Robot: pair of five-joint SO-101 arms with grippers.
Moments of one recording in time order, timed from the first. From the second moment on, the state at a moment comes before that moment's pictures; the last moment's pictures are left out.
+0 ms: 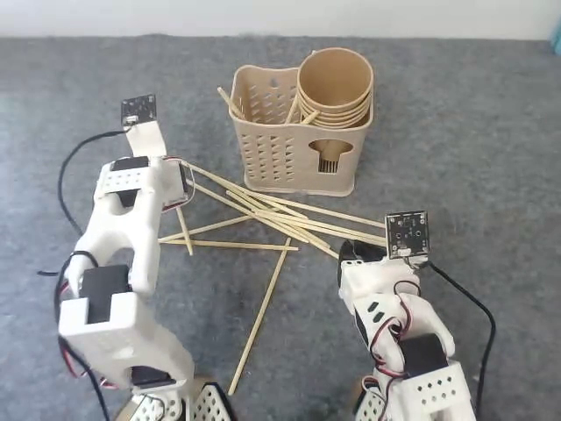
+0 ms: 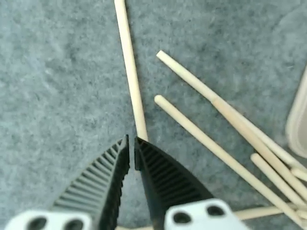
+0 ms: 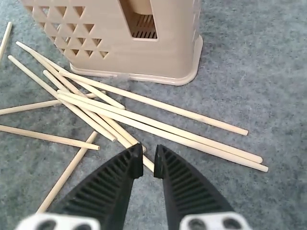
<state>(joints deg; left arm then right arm) -14.8 12.3 23.4 48.3 9.4 -20.4 -97.3 93.7 48.6 -12.4</state>
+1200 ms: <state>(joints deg) -14.2 24.1 9.7 56.0 13.6 -20.4 -97.3 93.7 48.6 -12.4</state>
